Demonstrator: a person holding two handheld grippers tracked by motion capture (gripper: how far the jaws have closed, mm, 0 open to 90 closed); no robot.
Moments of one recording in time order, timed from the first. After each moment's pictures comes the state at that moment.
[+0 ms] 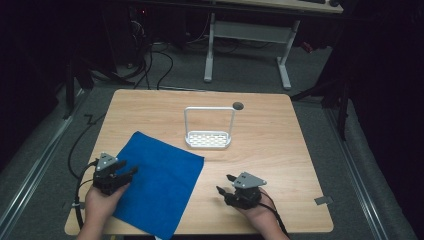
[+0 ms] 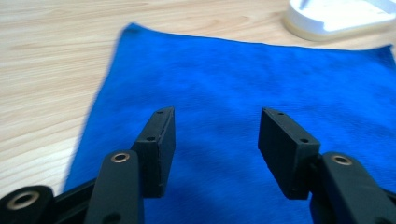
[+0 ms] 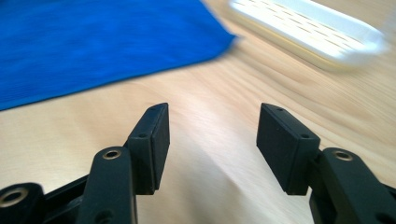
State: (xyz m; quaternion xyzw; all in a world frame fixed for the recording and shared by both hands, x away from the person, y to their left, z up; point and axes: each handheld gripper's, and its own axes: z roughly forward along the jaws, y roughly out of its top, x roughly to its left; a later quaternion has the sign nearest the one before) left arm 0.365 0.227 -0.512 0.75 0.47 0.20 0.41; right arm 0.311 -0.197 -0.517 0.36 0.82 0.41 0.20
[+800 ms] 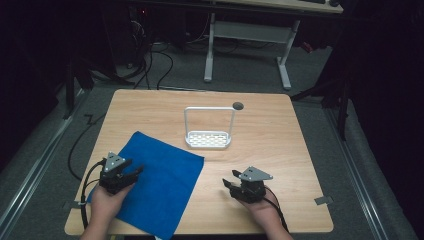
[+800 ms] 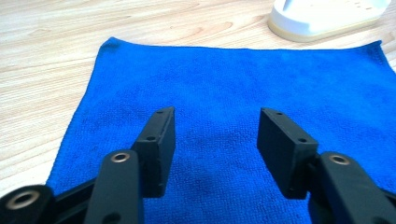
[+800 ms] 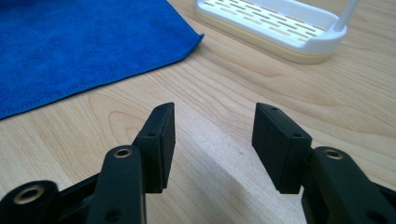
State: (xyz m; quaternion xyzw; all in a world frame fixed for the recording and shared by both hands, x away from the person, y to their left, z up) left arm 0.364 0.221 -0.513 0.75 0.46 0.21 0.42; right arm 0.321 -0.204 -0.519 0.38 0.80 0.41 0.21
